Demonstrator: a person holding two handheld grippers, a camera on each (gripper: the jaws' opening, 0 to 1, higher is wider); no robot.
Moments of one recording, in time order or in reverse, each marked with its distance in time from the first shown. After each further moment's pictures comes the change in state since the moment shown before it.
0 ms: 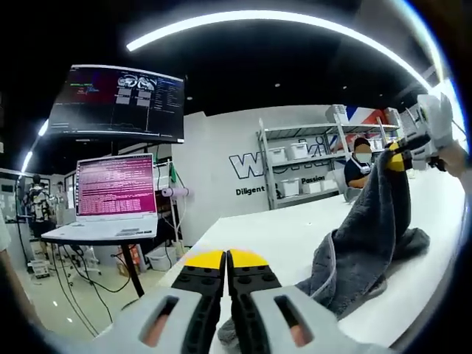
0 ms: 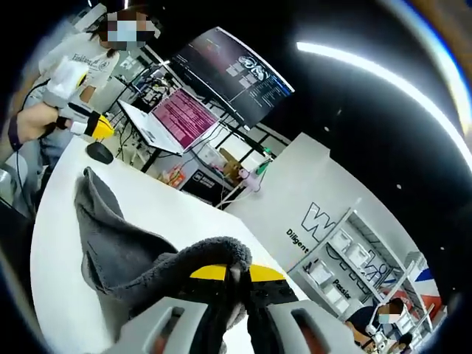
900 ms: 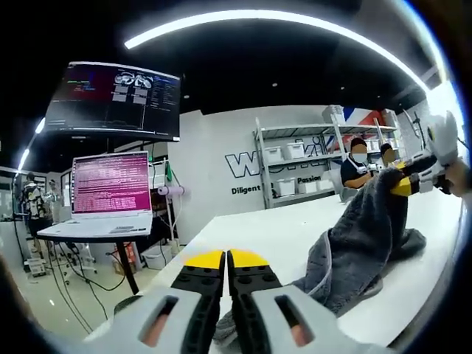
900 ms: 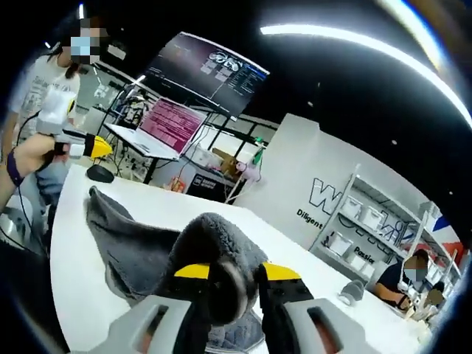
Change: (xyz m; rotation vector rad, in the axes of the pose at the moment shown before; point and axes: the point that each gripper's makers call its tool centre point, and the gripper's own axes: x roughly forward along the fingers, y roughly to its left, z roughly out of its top) left arm -0.001 -0.009 -0.003 -0.012 0.010 -0.026; right arm -0.026 0.014 -0.029 0.283 -0.004 -0.003
